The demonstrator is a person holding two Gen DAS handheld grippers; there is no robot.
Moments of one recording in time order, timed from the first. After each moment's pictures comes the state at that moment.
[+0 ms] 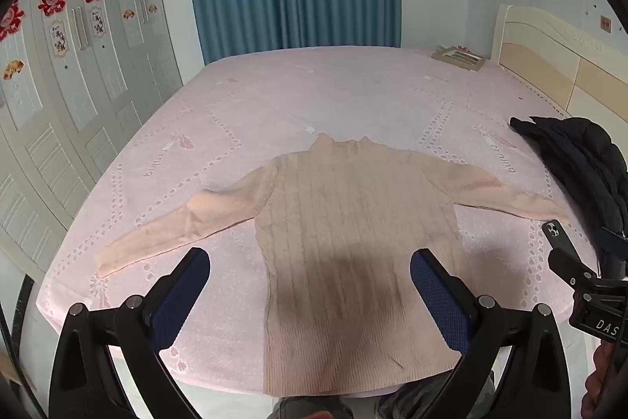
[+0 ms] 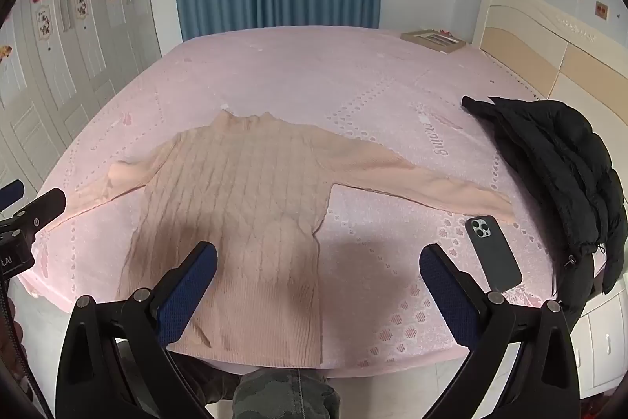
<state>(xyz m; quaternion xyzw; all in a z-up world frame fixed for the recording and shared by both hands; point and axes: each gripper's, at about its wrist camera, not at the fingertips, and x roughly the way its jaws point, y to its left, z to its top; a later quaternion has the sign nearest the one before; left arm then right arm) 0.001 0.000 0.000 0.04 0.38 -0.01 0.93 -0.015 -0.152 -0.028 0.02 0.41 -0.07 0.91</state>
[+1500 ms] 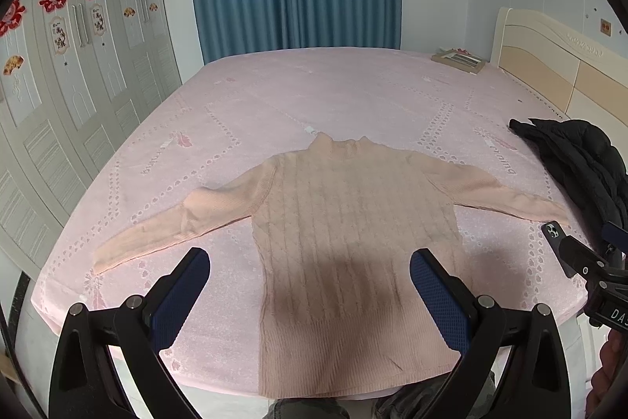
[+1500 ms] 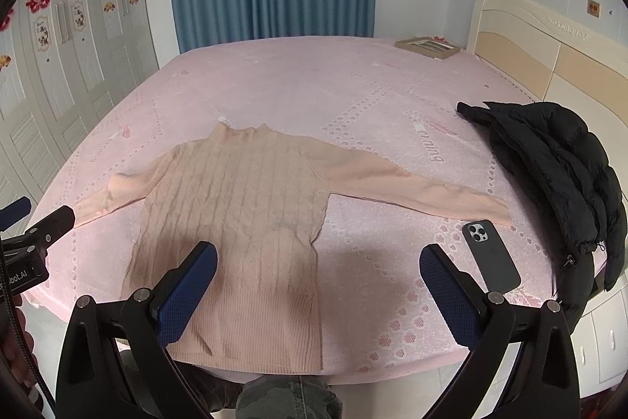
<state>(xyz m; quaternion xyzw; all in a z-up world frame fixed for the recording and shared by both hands) -0.001 0.003 -0.005 0.03 0.37 -0.02 0.93 -0.012 -0.155 -0.018 0.03 0.39 -0.07 0.92</state>
